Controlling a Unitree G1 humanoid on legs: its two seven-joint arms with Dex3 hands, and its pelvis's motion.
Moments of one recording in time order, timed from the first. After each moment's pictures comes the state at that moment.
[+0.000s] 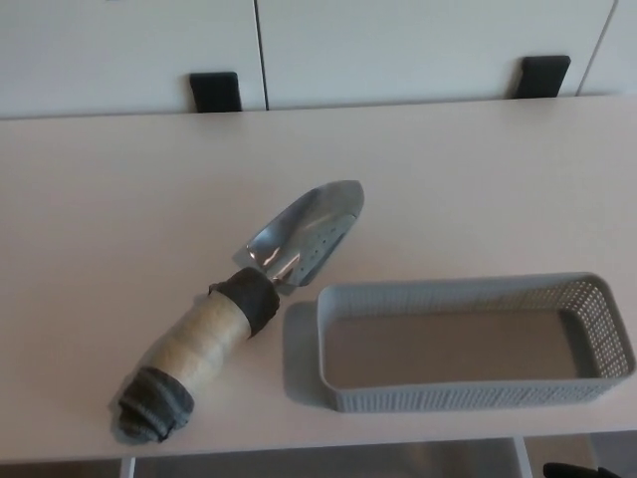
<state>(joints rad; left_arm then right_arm) 0.72 0.80 -0.13 -0.40 0.01 -0.38 -0.36 0.34 -0.25 -0.09 0.42 0.05 -0.11 0.25</state>
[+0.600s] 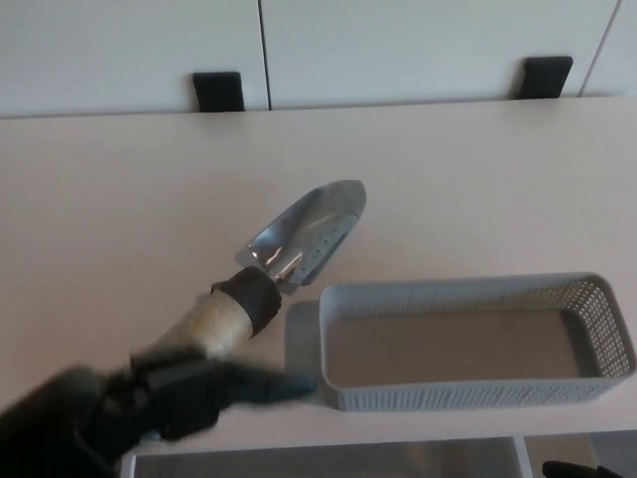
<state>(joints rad) 0.50 0.81 0.11 -0.79 -0.13 -0.33 -0.36 0.34 -0.25 -0.08 0.42 0.05 -0.11 0.25</state>
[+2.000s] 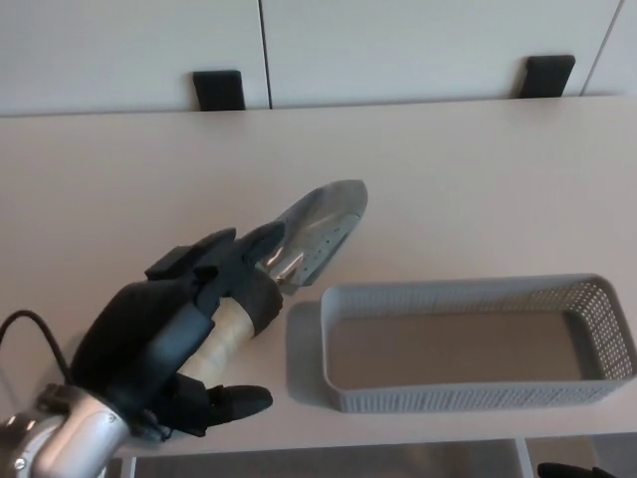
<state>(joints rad) 0.12 0.48 -0.22 -0.29 0.52 0.00 -0.15 0.34 -0.25 -0.07 0.42 0.04 -0.11 0.25</state>
